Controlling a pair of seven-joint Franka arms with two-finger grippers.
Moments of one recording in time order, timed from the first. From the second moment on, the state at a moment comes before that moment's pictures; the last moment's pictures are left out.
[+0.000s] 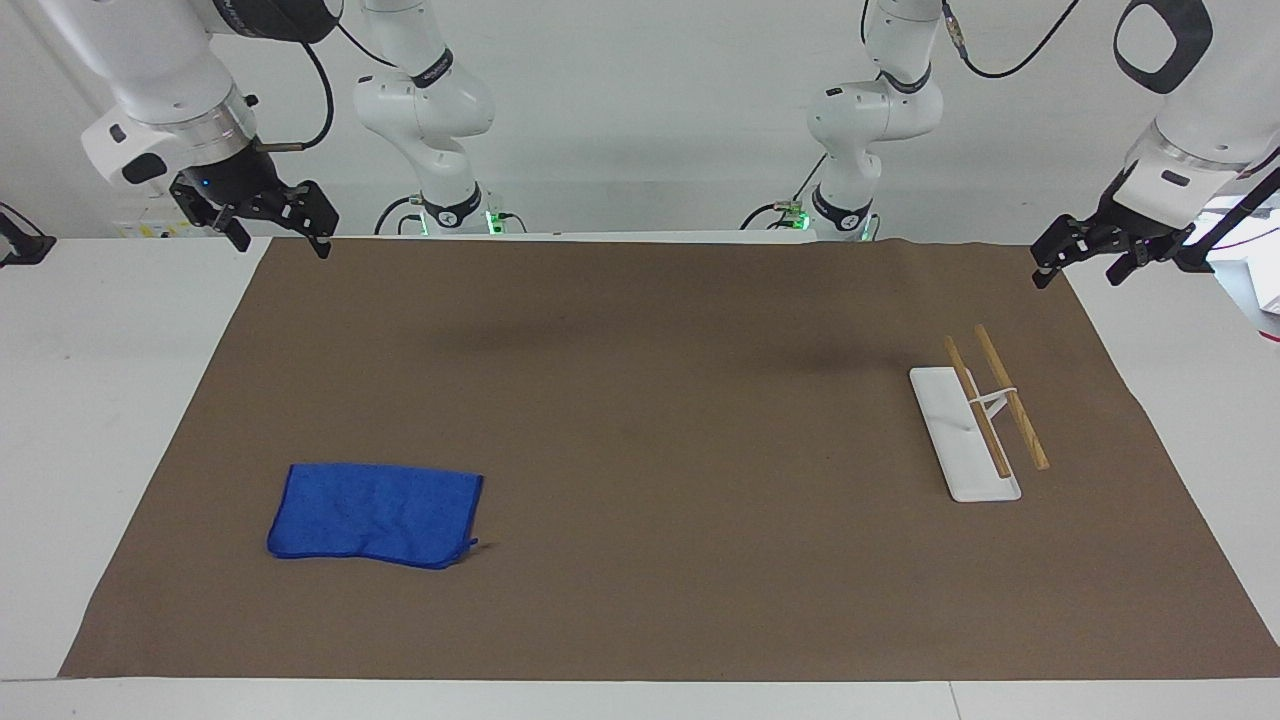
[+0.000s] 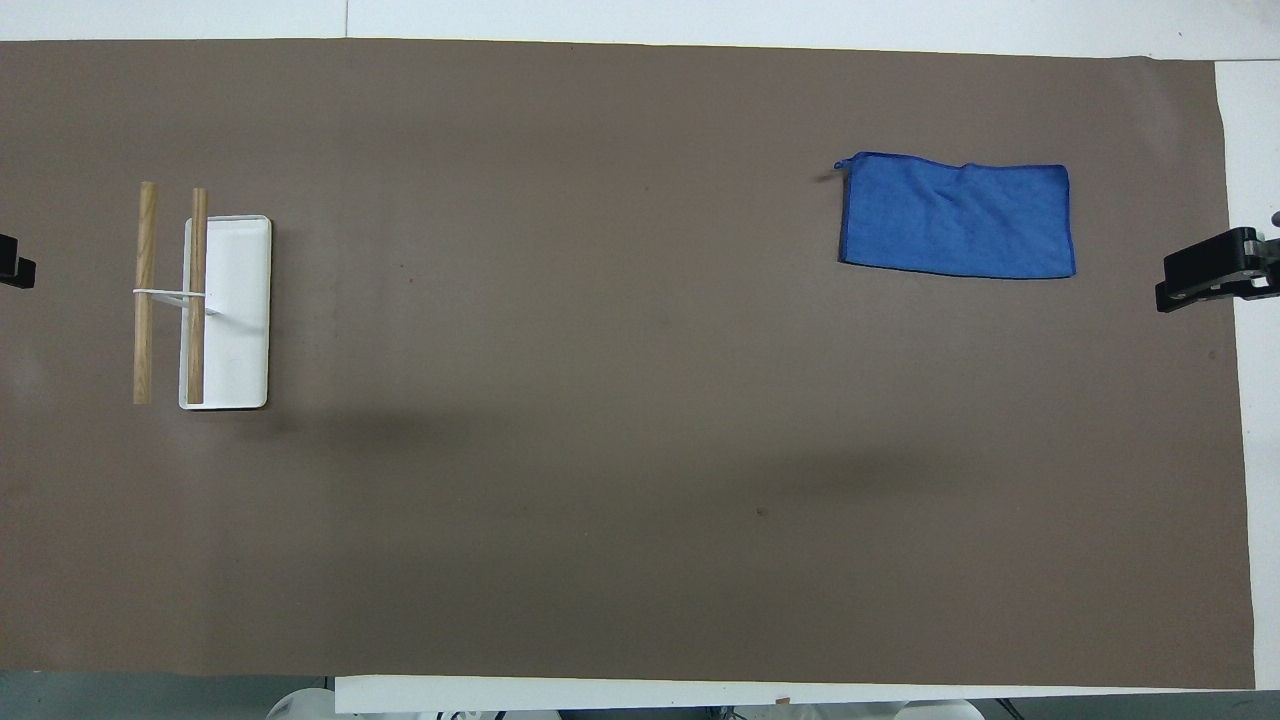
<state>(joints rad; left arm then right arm) 0.03 -0.02 -0.03 -1.60 0.04 1.55 0.09 -0.05 -0.01 0.01 -1.52 -0.05 1.41 0.04</state>
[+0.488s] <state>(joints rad) -0.01 -0.04 -0.04 -1.60 0.04 1.42 0.09 -0.05 -0.01 0.01 -1.52 -0.05 1.41 0.04</state>
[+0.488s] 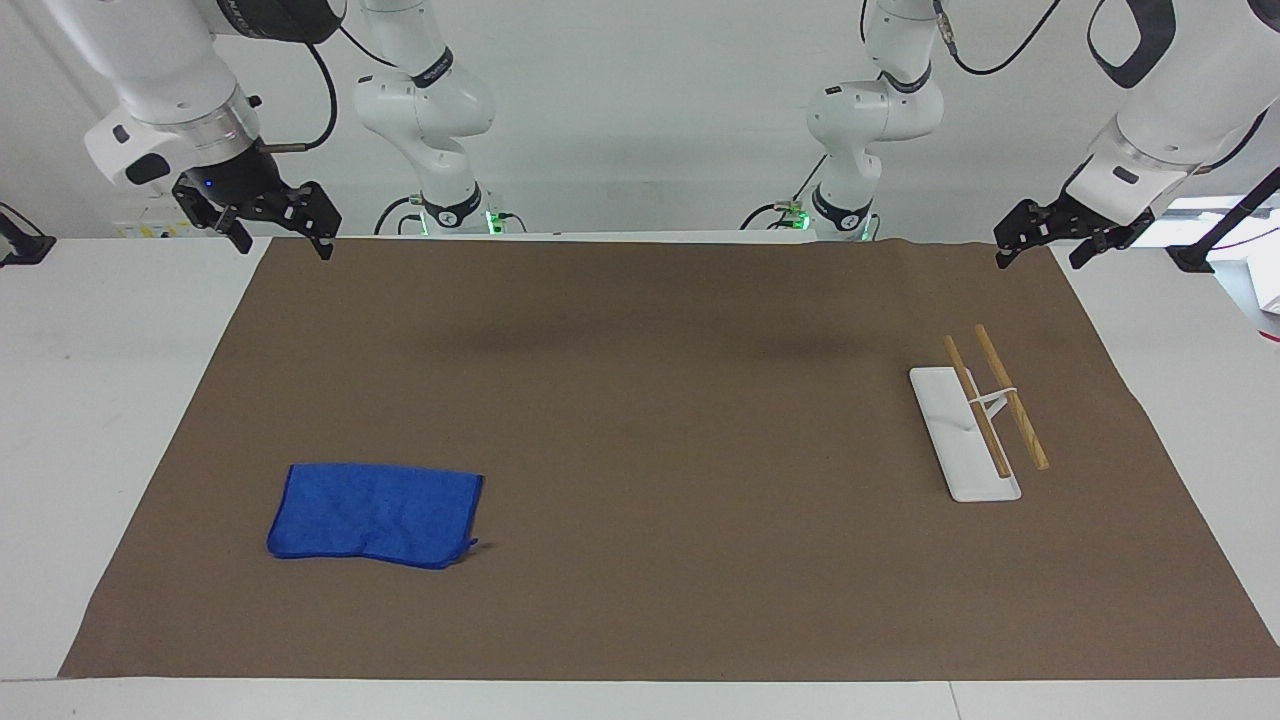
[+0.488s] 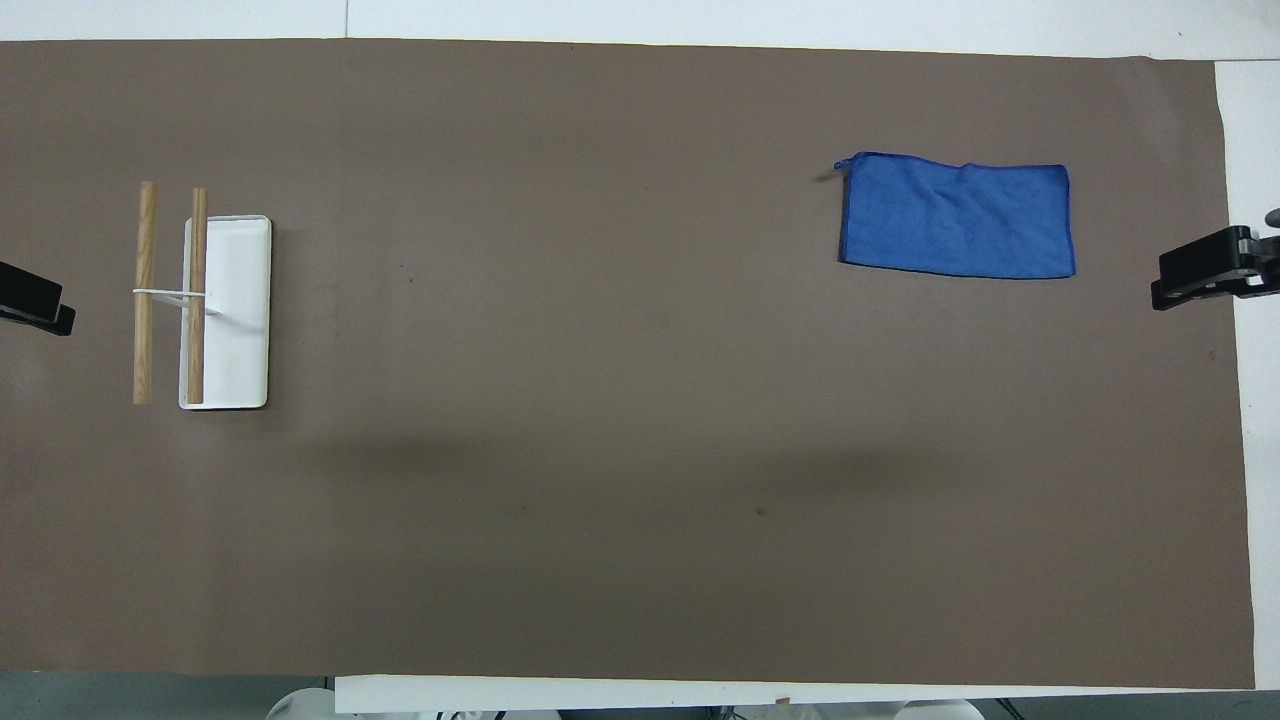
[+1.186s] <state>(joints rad) -0.01 -0.04 -0.02 -1.60 0.04 1.42 0.09 -0.05 0.15 0.02 -1.62 -0.05 1.81 0.01</state>
